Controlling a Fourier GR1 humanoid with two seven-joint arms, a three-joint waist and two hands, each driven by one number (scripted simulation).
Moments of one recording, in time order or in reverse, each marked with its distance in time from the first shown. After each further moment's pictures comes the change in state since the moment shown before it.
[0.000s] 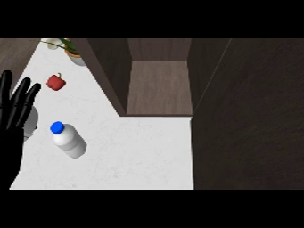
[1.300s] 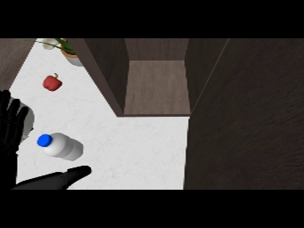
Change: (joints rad) left arm 0.064 -0.081 -0.104 -0.188 -0.298 0.231 0.610; right arm 0.524 0.045 0.220 -0.356 -0.101 0.106 0.180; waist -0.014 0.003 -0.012
